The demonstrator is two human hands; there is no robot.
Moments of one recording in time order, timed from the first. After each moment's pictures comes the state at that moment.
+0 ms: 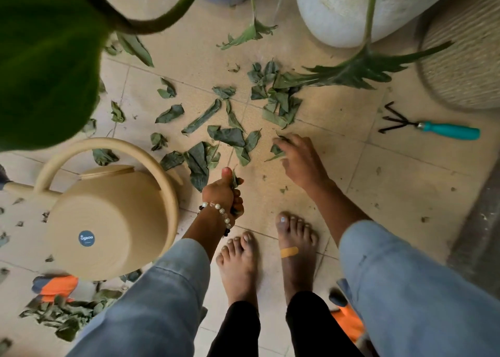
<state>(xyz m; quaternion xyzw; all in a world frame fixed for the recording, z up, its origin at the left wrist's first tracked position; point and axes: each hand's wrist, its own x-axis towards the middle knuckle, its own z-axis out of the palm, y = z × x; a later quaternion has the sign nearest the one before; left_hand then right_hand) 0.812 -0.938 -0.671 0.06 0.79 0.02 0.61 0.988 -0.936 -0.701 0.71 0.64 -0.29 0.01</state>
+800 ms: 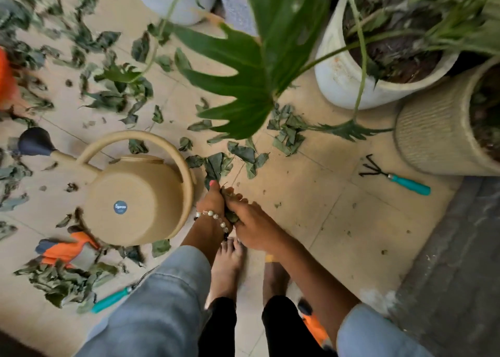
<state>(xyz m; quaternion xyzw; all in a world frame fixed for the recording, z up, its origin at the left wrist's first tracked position) 0.776 -0.941 -0.625 -0.11 0.77 0.20 0.60 0.886 -0.965 -0.540 0.55 0.61 -0.57 -0.06</state>
